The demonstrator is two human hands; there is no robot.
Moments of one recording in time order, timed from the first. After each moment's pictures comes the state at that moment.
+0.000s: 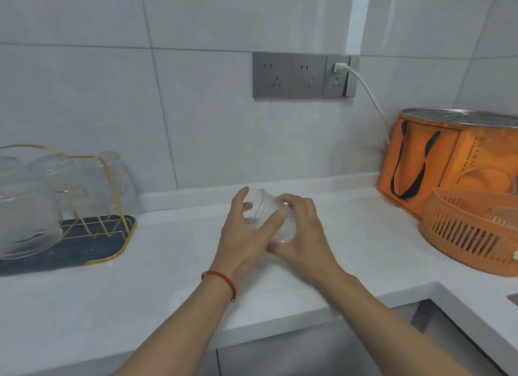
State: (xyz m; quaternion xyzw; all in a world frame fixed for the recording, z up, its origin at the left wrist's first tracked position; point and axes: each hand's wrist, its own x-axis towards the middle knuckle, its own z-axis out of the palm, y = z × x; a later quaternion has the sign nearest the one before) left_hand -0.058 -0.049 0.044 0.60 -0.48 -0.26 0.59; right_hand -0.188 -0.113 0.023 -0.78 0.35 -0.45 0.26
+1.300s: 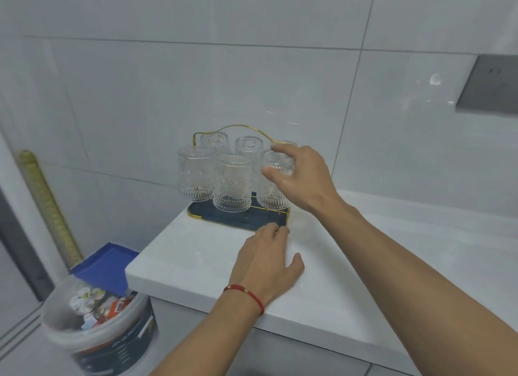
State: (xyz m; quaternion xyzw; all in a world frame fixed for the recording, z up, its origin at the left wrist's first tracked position) left_hand 0.122 0.086 0.004 0.81 -0.52 0.08 0.26; right_hand 0.092 -0.033 0.121 -0.89 0.22 -0.35 0.20
